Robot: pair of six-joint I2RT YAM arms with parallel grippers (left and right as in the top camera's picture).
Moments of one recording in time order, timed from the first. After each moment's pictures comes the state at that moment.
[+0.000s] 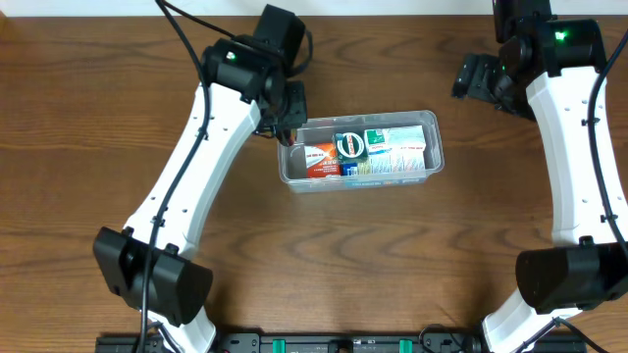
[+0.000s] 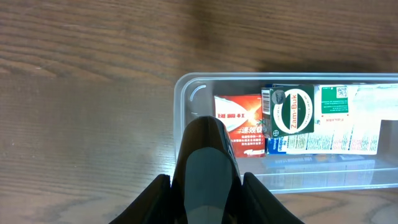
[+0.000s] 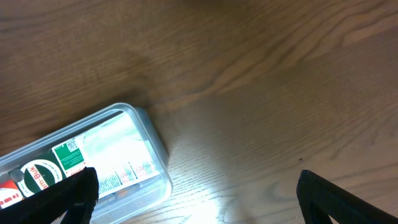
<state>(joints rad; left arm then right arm) -0.41 1.84 1.90 -1.31 -0.04 -0.49 0.10 1.84 2.00 -1.41 0.20 0.47</state>
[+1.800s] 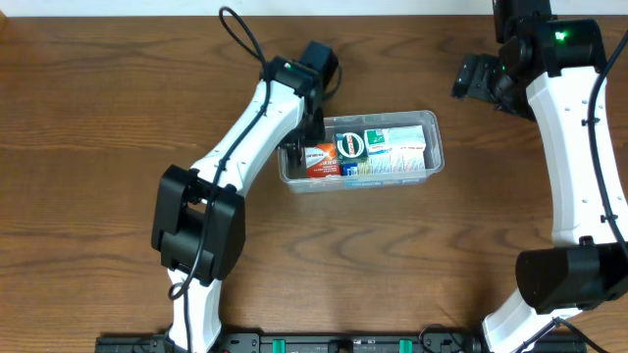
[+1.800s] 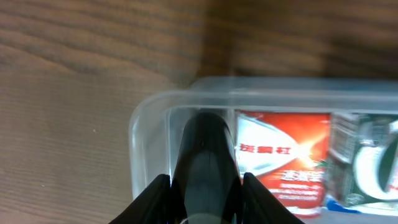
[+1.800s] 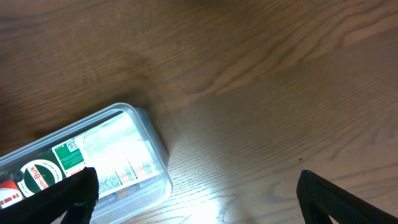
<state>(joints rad) -0.46 2.08 1.78 -1.18 -0.12 -0.54 0.10 1.84 2.00 -1.41 0.20 0.47</state>
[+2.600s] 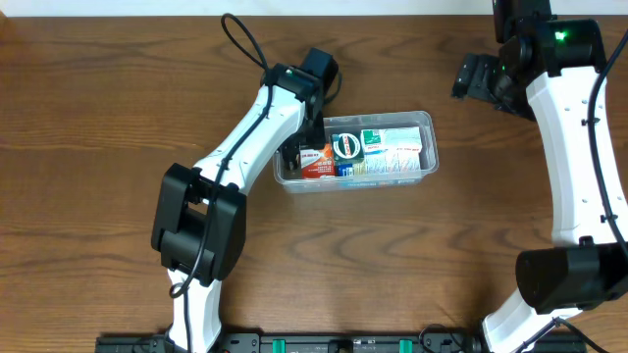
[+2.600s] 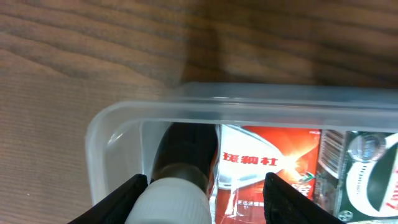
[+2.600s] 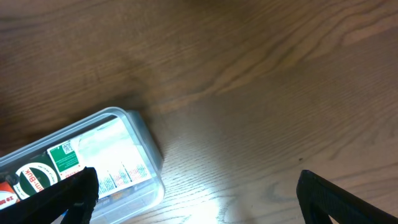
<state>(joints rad) -0.47 2.08 1.75 -1.13 -0.12 -0.56 0.10 1.84 2.00 -1.41 0.20 0.47</state>
